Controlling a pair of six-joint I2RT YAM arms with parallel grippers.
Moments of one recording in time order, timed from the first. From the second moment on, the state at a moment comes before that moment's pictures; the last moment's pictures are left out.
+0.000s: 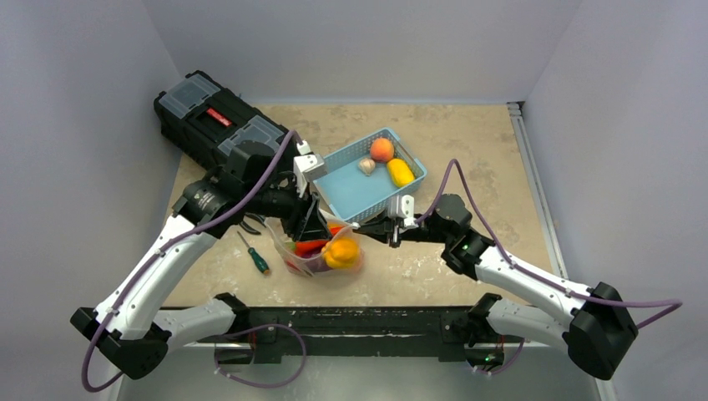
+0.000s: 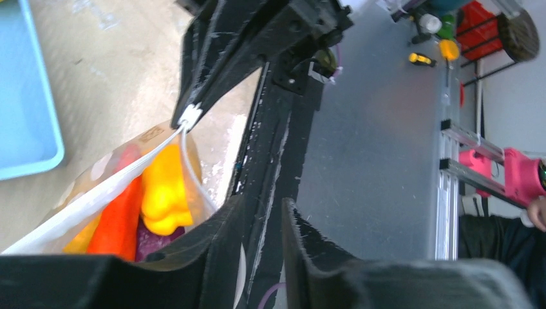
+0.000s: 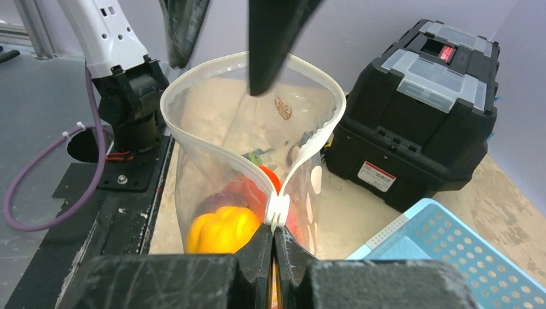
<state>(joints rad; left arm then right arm) -0.59 1.08 1.31 -0.94 0.76 0.02 0.76 1.02 0.56 0.45 -0.70 -0.20</state>
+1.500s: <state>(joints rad) -0.70 1.02 1.05 -0.62 0.43 0.16 0.76 1.09 0.60 0.50 -0.70 0.01</state>
